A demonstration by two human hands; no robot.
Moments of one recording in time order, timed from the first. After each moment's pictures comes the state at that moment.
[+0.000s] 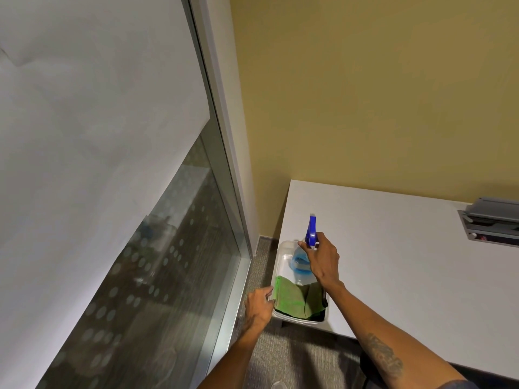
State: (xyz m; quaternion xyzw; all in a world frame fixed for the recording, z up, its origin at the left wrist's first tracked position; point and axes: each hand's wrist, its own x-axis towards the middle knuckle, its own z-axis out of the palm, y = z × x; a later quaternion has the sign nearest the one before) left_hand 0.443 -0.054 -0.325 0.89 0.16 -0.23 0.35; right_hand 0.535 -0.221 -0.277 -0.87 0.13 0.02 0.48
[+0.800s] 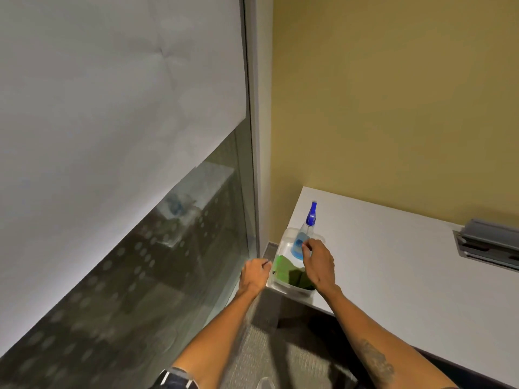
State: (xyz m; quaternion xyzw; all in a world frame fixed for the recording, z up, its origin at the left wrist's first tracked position) left_hand 0.351 -0.064 -0.231 0.91 0.19 -0.08 0.36; right_hand 0.400 -0.227 -0.224 -0.91 0.02 0.01 0.42
